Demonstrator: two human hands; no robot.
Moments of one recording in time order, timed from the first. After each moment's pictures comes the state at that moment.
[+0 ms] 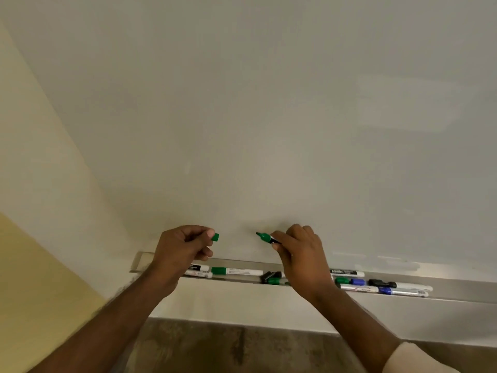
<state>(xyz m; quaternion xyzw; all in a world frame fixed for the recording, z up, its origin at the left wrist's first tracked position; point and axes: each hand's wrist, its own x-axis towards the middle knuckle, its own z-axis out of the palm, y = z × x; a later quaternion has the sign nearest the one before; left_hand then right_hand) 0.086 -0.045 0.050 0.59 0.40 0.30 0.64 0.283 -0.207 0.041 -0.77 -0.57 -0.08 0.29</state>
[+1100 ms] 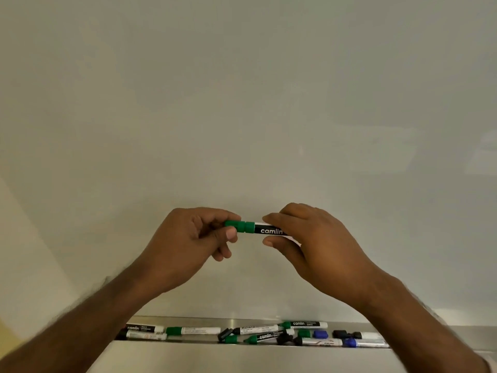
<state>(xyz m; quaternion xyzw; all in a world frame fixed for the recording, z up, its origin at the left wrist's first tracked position) 0.184 -0.142 0.230 0.80 0.19 0.31 0.48 0.353 -0.287 0.236 -0.67 -0.68 -0.14 0.25</state>
